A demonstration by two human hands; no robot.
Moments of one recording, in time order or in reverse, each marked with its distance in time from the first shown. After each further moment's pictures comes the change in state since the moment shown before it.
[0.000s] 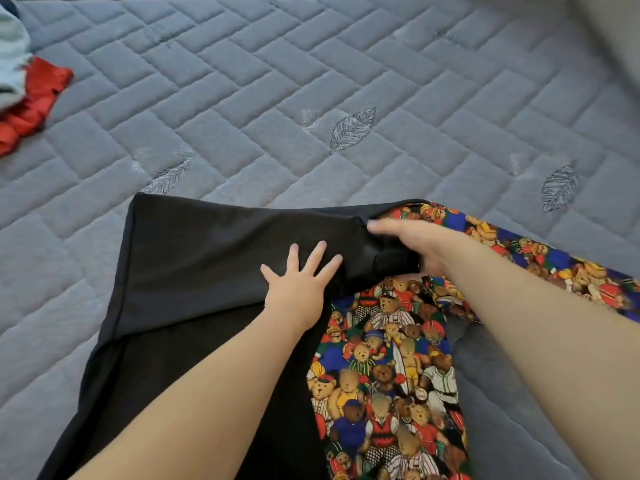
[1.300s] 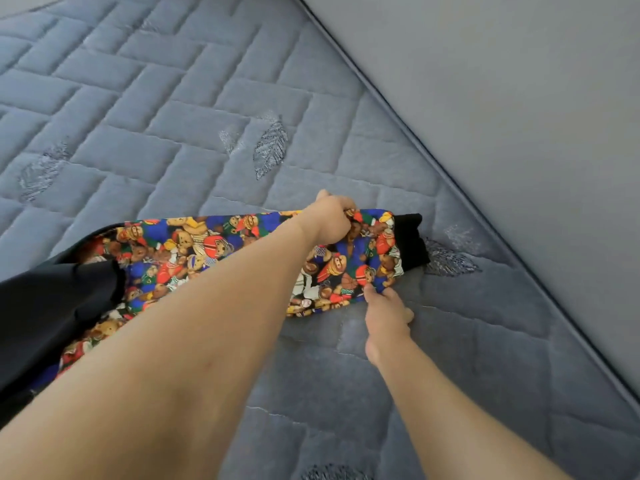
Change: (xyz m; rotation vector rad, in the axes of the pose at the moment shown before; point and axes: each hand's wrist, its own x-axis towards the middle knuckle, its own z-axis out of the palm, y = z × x) left_hand 0.149 0.503 -0.047 -0.270 -0.189 0.373; right_hand -0.034 0.311 -0.276 0.748 0.702 0.130
